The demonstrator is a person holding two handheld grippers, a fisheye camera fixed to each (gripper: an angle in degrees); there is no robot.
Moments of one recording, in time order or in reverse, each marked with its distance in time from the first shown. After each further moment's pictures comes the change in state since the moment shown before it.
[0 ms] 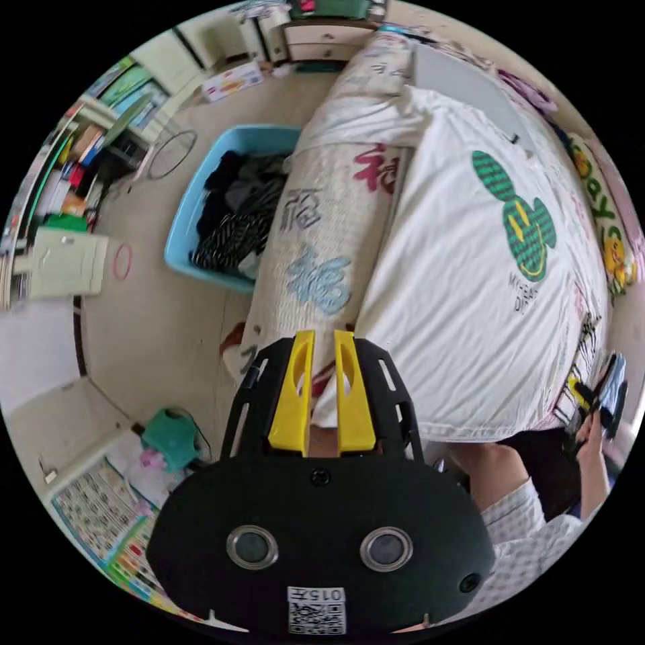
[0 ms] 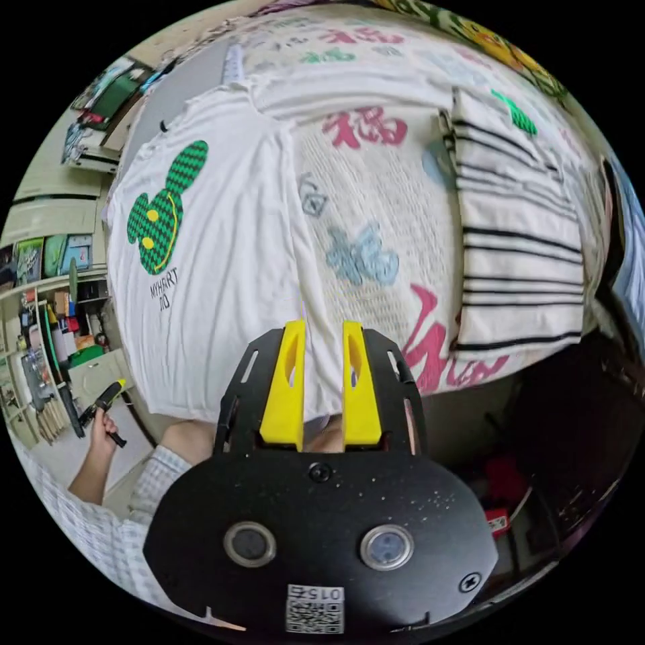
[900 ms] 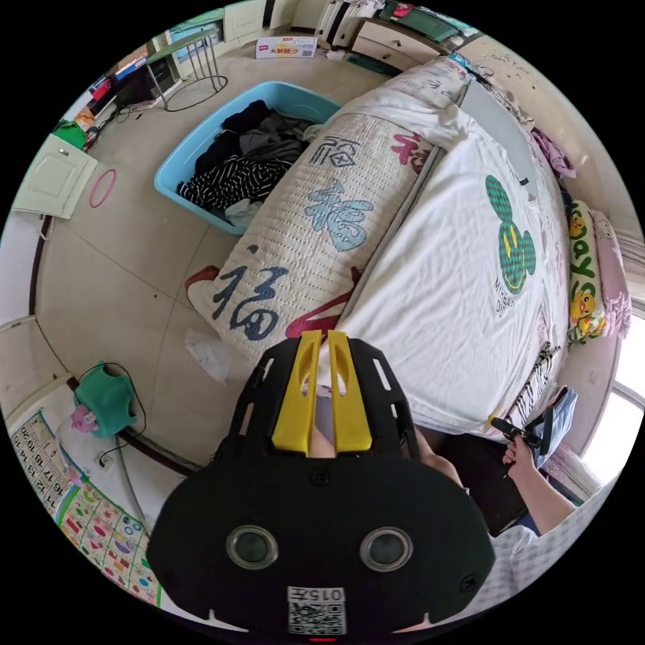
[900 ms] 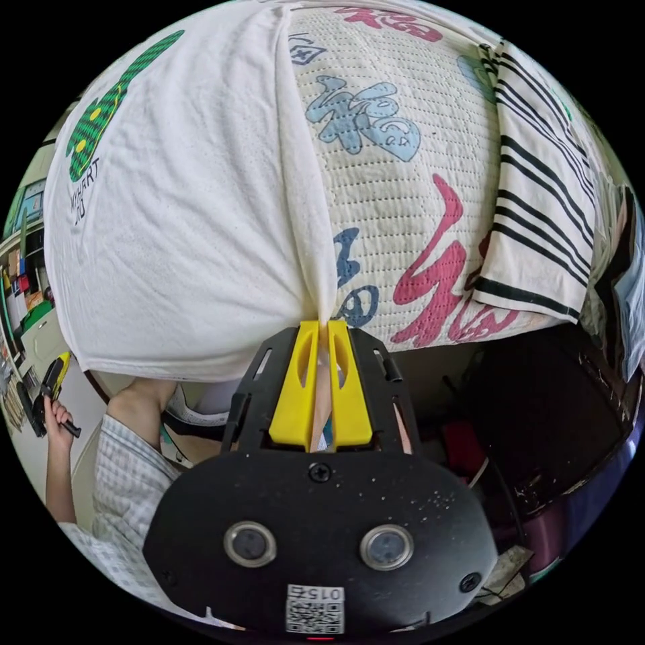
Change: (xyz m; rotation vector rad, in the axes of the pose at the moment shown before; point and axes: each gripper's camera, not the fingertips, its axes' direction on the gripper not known) left arm -0.031 0.020 -0.025 -0.020 0.278 -0.094; right arm -0.145 0.013 0.109 -0.215 0.241 -0.061
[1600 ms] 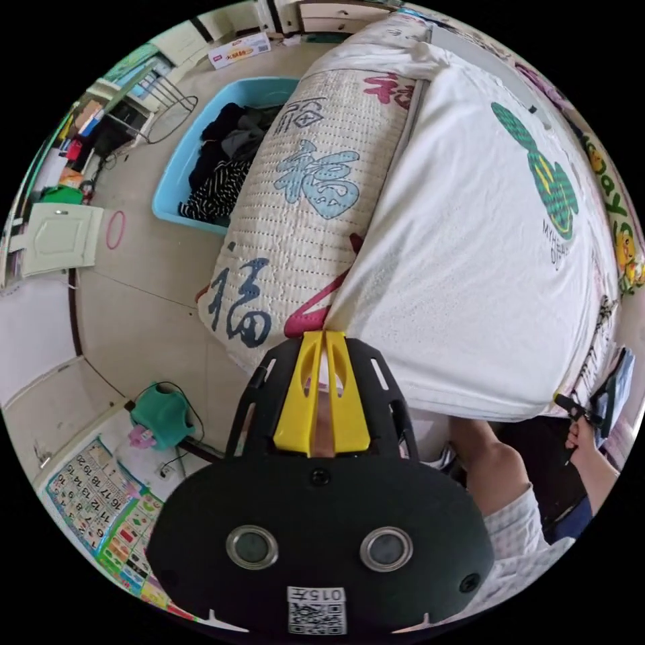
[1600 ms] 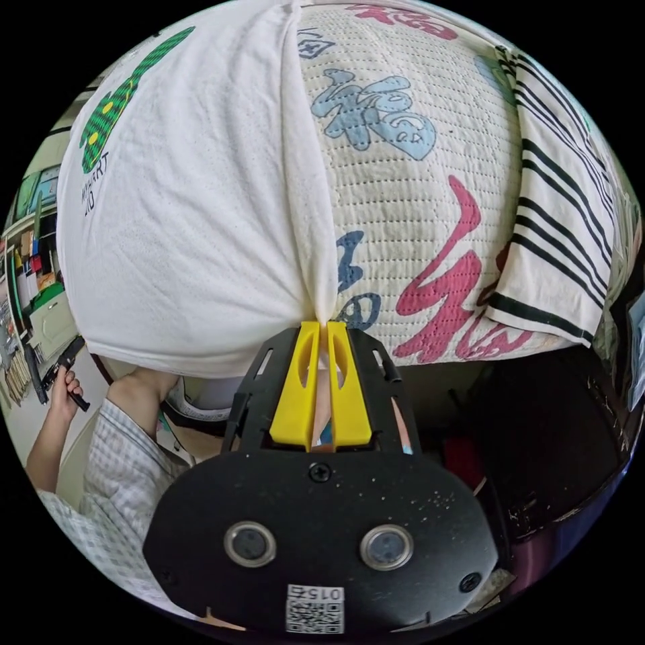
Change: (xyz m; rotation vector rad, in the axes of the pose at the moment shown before) left arm 0.021 0.001 0.113 -0.056 -0.365 0.173; right arm -0.131 -0.033 0.034 0.007 -0.047 -0.094
